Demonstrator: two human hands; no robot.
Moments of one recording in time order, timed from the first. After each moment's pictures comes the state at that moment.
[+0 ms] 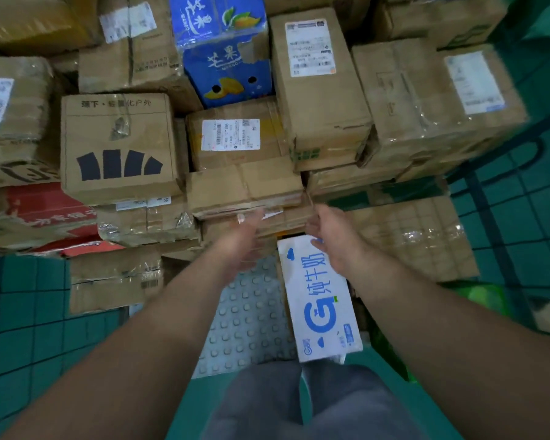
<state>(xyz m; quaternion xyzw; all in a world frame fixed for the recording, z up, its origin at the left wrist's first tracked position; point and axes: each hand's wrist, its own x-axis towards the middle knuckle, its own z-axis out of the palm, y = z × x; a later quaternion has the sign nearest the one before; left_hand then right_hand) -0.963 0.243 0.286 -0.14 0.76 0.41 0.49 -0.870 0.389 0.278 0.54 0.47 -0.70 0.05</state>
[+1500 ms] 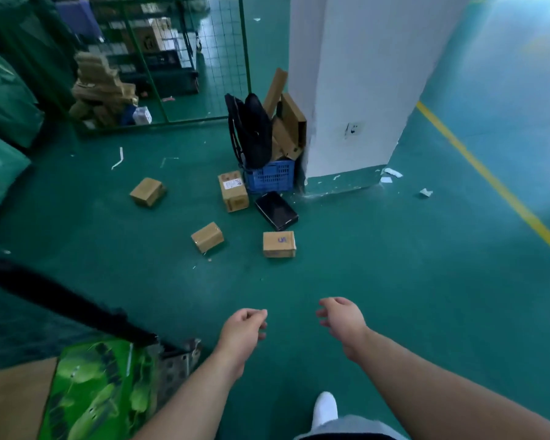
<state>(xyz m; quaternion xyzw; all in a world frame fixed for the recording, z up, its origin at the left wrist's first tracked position) -0.244 0.279 0.366 0.49 0.59 0.05 0.63 -0.064 0.170 0.347 0.78 -0.02 -0.45 -0.43</state>
